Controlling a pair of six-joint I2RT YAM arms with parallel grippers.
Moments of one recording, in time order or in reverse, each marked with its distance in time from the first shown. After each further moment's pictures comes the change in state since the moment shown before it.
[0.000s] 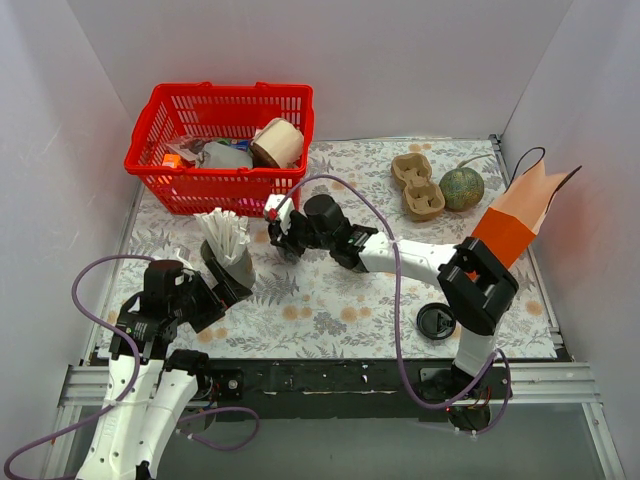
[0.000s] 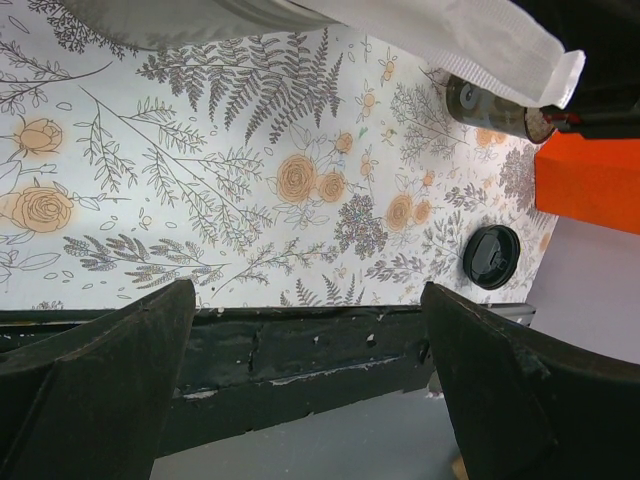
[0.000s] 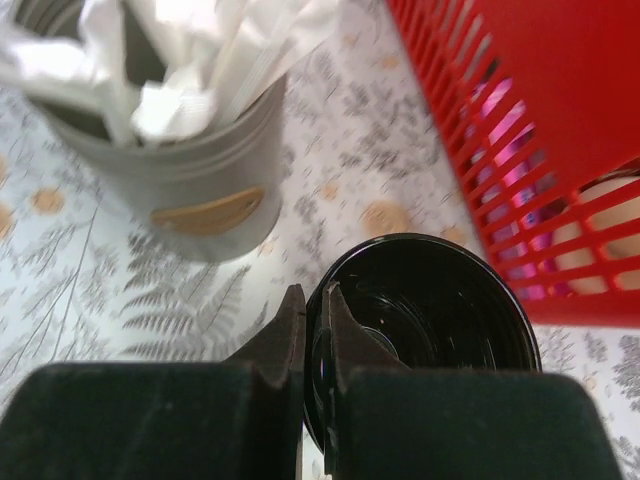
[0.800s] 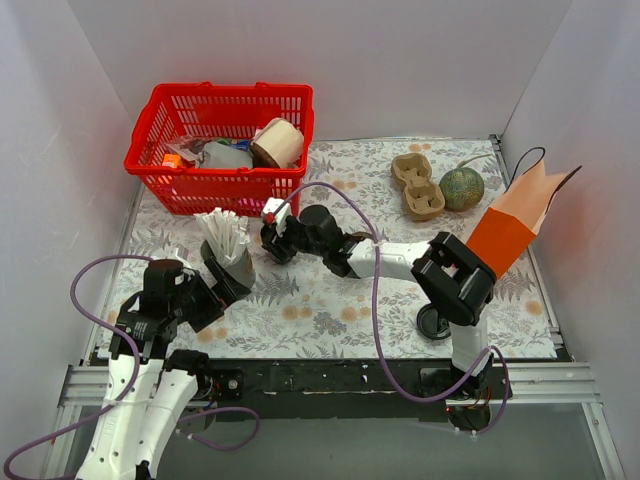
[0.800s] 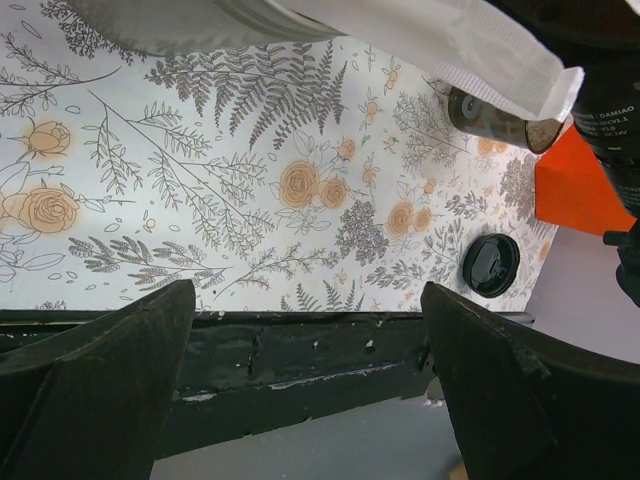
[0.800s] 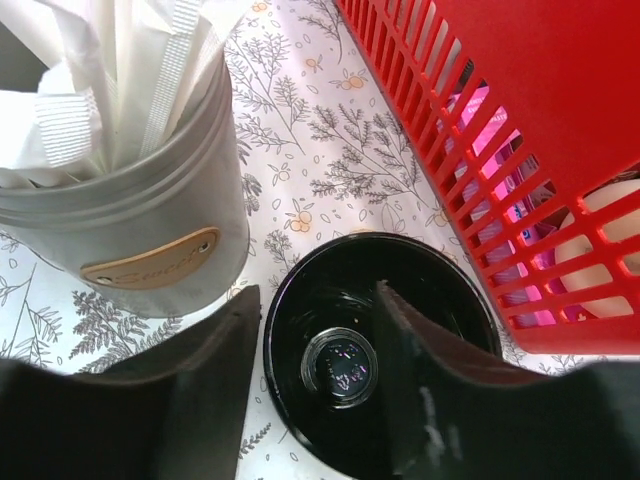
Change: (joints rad) left arm 0.000 0.004 0.002 0.000 -0.019 -0.014; right arm 0.012 0.134 -0.041 0.312 0.098 0.060
